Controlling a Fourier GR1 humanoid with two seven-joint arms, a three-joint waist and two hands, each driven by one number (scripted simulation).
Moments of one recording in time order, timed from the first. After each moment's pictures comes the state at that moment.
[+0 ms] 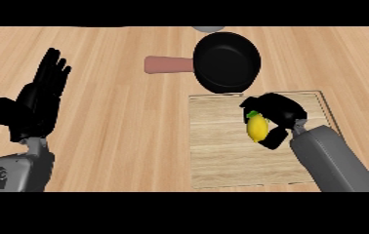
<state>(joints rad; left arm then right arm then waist) -0.21 0.25 0.08 -1.62 0.12 0.16 0.22 -0.43 -0.38 0.34 -1.21 0.80 0.50 -0.08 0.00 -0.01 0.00</state>
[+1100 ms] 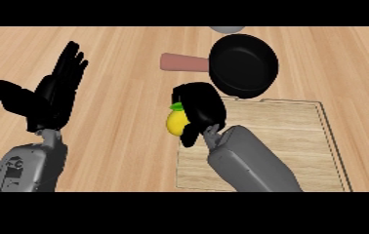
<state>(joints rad) -0.27 0.21 0.05 -1.59 0.10 0.12 0.24 -0.63 -0.02 0.56 -1.35 0.75 0.14 0.64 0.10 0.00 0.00</state>
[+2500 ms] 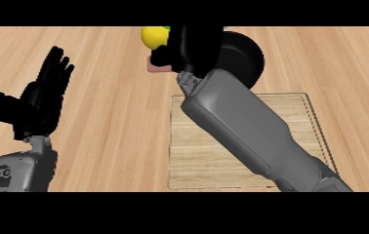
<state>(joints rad) -0.23 0.22 0.09 -1.62 0.09 0.14 0.23 -1.09 -0.01 0.43 -1.18 0.97 -0.40 1.05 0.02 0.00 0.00</state>
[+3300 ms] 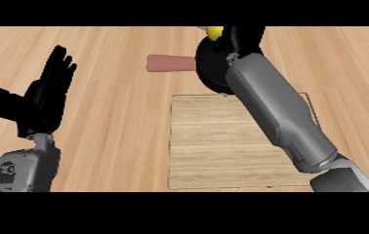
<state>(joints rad) -0.24 0.21 0.10 -1.60 0.08 0.14 0.22 -1.09 -0.11 0.30 -0.71 1.10 -0.53 0.86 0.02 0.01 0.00</state>
